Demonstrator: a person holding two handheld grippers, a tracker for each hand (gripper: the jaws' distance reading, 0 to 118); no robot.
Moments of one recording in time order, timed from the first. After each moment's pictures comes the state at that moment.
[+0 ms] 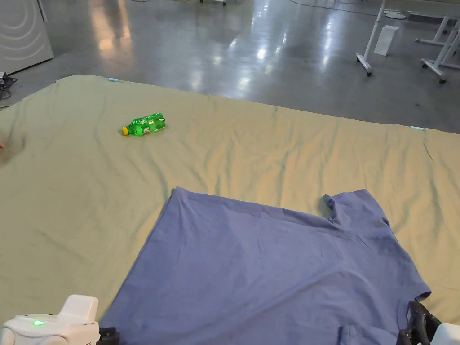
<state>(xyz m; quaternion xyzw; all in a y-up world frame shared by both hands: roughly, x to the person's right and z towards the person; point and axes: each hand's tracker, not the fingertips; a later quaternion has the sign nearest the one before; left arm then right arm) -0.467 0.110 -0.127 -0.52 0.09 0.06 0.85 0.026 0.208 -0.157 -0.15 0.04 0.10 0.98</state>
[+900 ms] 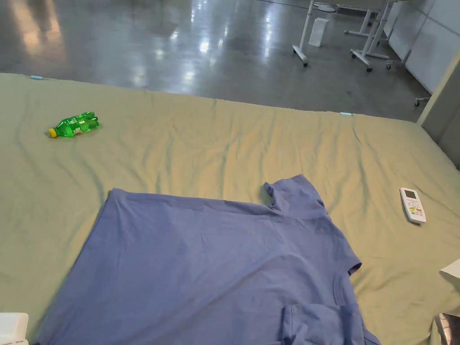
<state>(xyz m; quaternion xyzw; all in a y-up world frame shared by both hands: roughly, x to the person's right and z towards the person) -0.443 0.135 -0.124 -0.52 0.07 0.07 0.85 0.127 0.124 -0.146 -0.50 0.03 0.07 0.86</state>
